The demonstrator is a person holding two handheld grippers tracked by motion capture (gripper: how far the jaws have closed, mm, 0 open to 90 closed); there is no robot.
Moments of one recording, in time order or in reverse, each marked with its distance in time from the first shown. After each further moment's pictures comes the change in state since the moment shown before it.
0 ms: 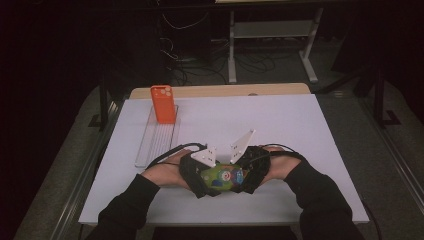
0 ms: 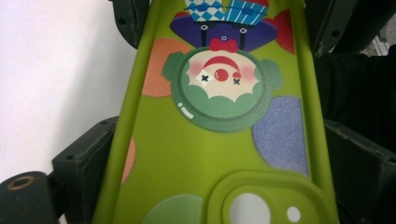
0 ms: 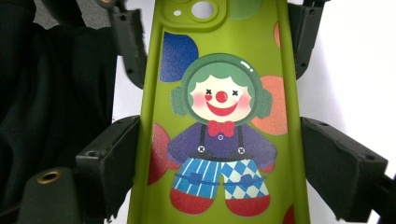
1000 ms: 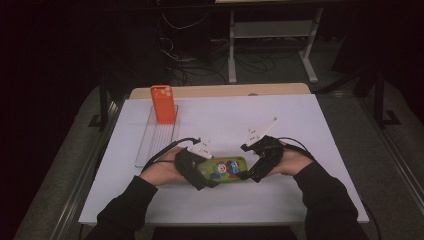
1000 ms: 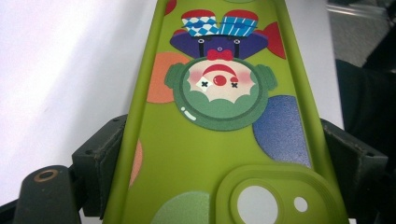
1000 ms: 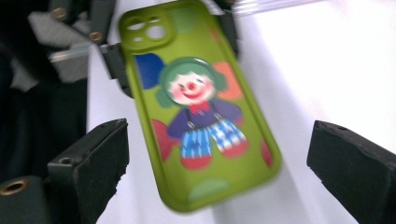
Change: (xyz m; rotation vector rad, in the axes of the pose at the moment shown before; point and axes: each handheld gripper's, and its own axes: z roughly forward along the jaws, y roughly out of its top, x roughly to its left) left arm 0.011 -0.008 -0.010 -0.013 0.118 -0.126; right arm -0.019 -0.028 -0.028 -0.176 -0.122 0.203
